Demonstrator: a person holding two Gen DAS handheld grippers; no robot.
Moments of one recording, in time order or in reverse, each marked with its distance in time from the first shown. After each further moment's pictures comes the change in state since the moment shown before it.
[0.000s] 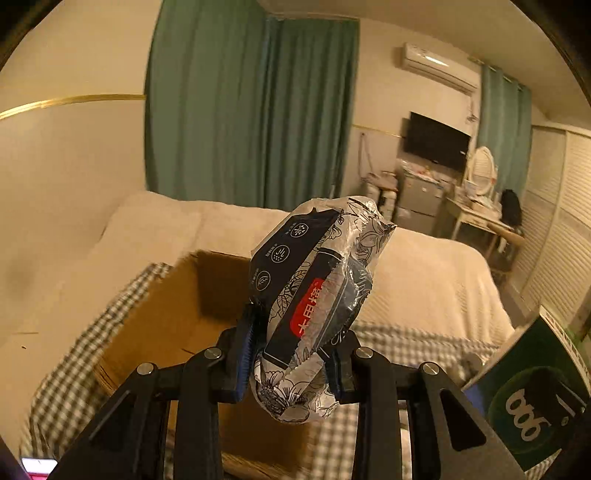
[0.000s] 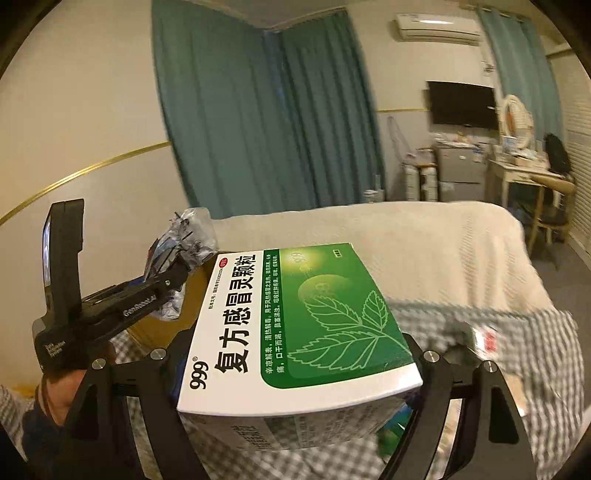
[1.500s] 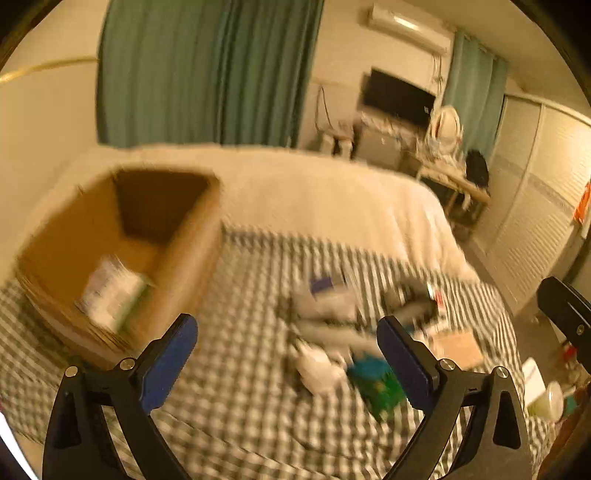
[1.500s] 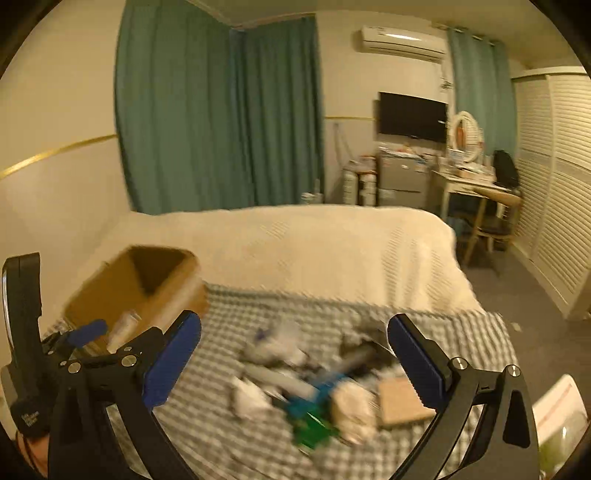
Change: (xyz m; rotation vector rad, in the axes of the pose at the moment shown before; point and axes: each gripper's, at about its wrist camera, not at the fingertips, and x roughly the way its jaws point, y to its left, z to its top) left arm 0.016 -0.108 -0.121 0.050 0.205 -0.165; right arm -0.049 -0.088 -0.043 0.012 -0.010 -0.325
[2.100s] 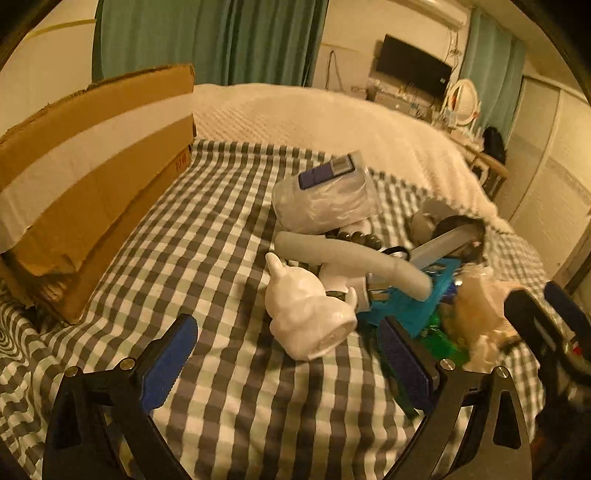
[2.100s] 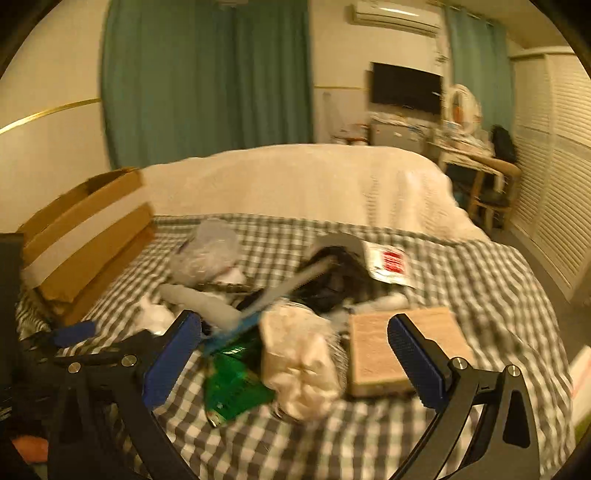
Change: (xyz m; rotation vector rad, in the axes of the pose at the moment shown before) left arm 0.094 -0.021 -0.078 -0.018 0.076 0.056; right arm 0.096 -0.054 -0.116 -0.078 0.037 0.024
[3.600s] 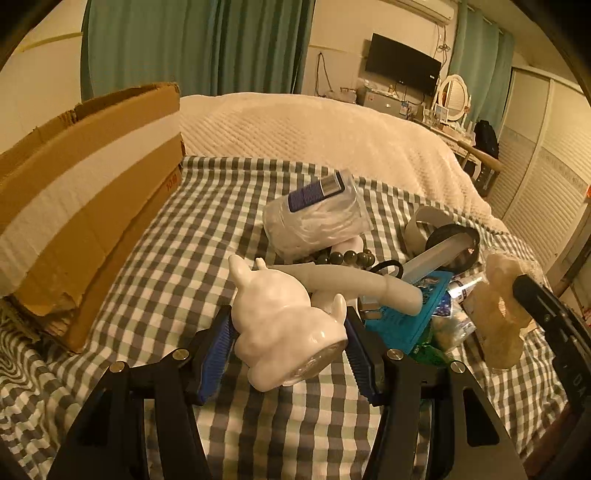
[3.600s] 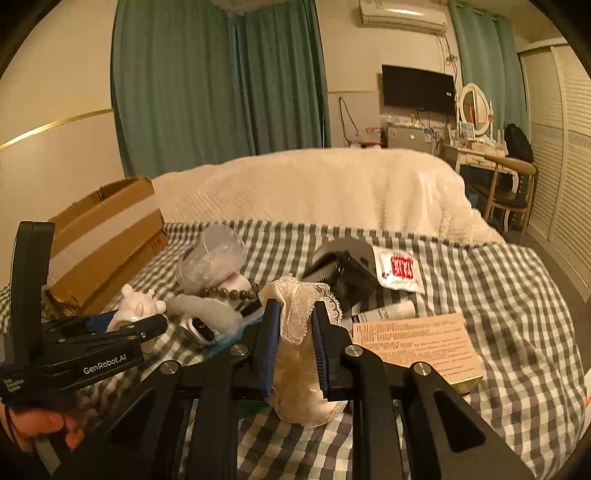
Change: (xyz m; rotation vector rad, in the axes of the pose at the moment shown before) left arm -0.009 0.002 0.013 0.056 -0.011 -0.043; right arm -0.004 -0.018 0.004 0.055 -0.021 0.085
